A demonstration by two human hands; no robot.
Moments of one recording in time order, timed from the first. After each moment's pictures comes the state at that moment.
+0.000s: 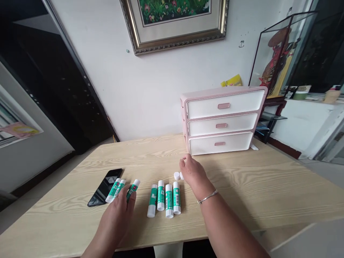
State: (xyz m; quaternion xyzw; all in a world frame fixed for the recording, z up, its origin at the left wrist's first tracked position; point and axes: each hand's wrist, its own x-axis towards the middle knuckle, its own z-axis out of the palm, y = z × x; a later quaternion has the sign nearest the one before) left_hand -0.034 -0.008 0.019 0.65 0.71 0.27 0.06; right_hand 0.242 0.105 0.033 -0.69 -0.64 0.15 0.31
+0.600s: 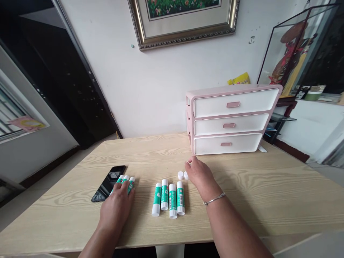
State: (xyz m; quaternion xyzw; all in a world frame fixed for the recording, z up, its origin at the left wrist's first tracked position) left_hand -0.048 0.008 0.019 0.62 0.77 0.09 -0.09; right_hand 0.243 0.099 0.039 -0.71 -0.65 0.13 0.22
